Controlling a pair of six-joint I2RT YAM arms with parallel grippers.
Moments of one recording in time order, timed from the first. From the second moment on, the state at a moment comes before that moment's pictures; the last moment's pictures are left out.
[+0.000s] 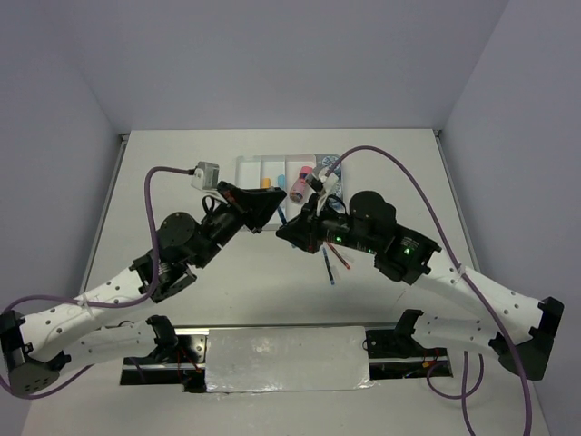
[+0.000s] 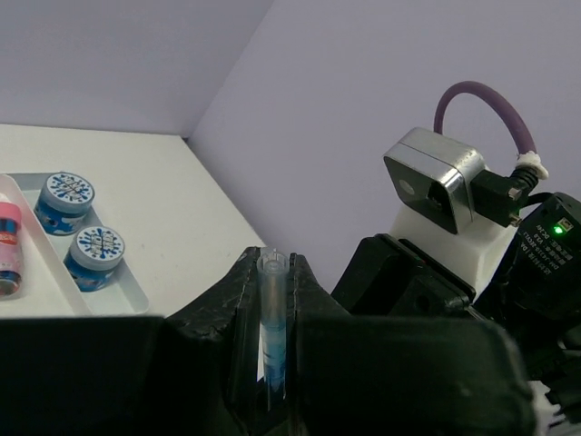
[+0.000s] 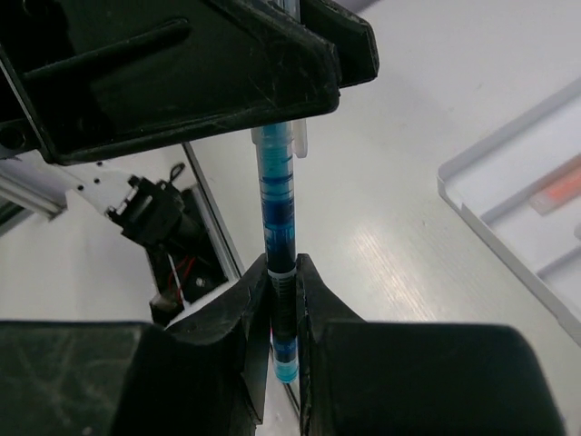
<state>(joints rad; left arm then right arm) -0.97 0.94 0.91 0.21 -0.23 -0.59 0.93 0.98 0.99 -0.11 -0.20 0.32</state>
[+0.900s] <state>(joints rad) -0.89 0.90 1.47 -0.91 -1.12 -0.79 0.82 1.72 1.27 0.00 -0.20 0.53</state>
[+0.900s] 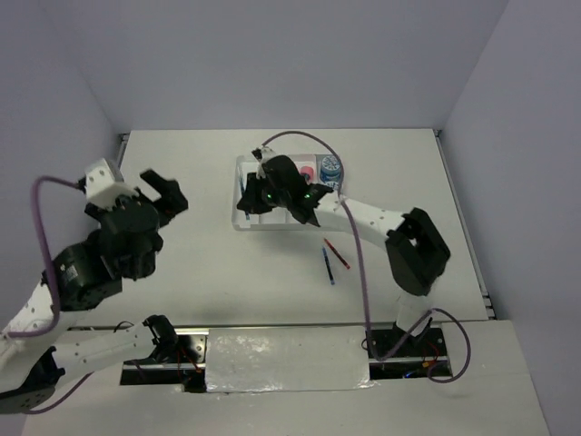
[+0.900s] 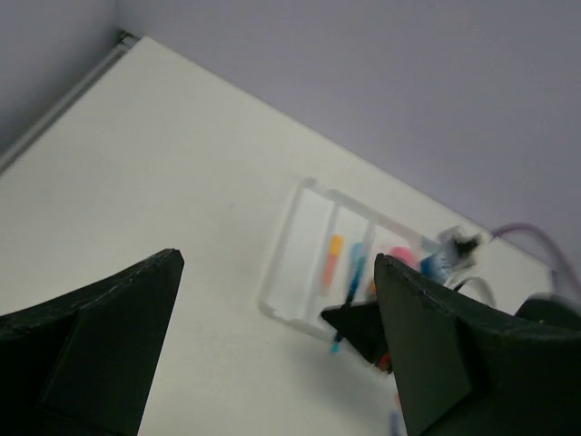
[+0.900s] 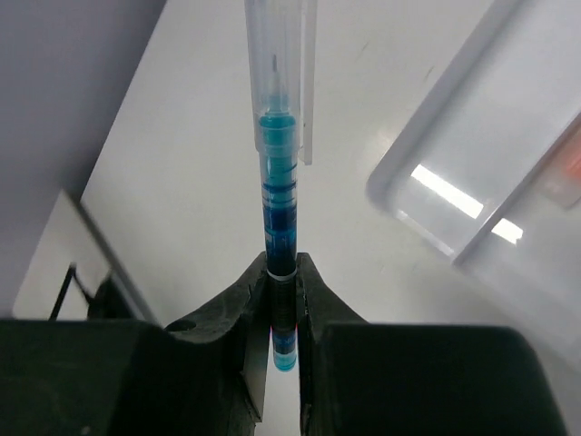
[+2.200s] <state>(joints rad) -0.97 0.70 1.08 -0.93 -1.02 -0.71 0.73 2.13 1.73 -0.37 -0.06 0.65</state>
